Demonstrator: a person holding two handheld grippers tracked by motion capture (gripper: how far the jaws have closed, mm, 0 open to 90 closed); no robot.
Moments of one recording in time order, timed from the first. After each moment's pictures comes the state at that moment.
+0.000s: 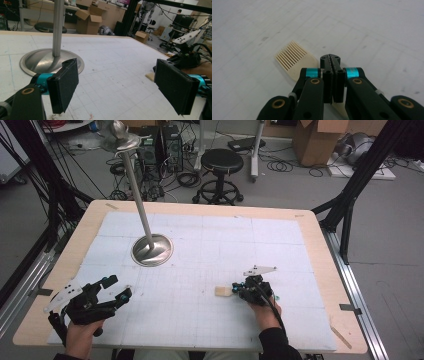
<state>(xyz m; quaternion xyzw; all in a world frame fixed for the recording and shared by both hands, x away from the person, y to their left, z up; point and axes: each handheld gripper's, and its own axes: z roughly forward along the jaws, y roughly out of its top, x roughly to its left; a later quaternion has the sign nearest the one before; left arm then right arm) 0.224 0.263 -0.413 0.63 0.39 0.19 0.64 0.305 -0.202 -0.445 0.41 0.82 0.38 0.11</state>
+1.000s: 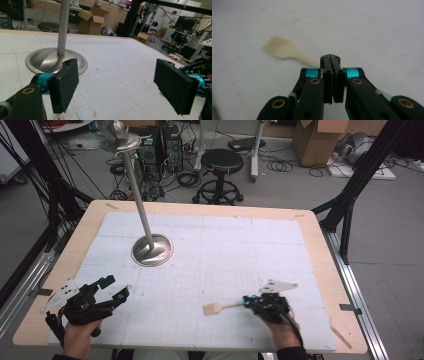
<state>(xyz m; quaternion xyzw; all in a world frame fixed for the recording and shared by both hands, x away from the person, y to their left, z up) 0.223 0.270 -0.415 0.63 0.40 0.19 0.64 0.254 -0.246 -0.425 0.40 0.81 0.41 0.12</state>
